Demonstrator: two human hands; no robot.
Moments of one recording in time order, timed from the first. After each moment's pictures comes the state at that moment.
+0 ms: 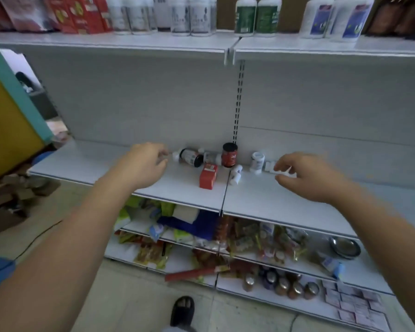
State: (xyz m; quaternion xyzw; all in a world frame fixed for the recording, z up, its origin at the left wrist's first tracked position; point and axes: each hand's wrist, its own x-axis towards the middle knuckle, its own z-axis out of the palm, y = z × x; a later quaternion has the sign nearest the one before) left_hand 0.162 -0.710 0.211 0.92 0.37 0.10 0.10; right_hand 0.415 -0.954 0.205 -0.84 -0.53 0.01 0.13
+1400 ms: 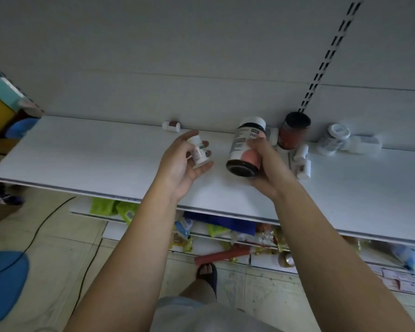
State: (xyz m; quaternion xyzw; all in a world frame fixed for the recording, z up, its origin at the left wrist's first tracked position) left_hand 0.242 -0.496 0.051 0.39 0.33 0.24 0.82; right_hand 0.369 -0.627 0.051 -0.45 0.00 0.48 0.75
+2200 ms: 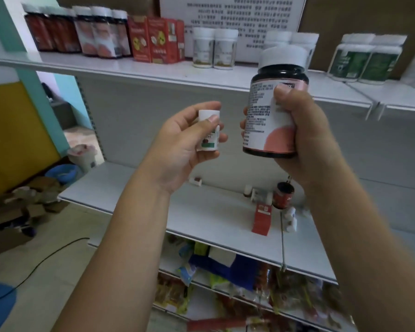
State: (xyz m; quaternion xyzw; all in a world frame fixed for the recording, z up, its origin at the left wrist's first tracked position) left_hand 0.101 -0.595 0.294 0.60 0.10 0.37 0.70; right_hand 0.234 -0.714 0.329 -0.42 -0.42 0.31 0.74
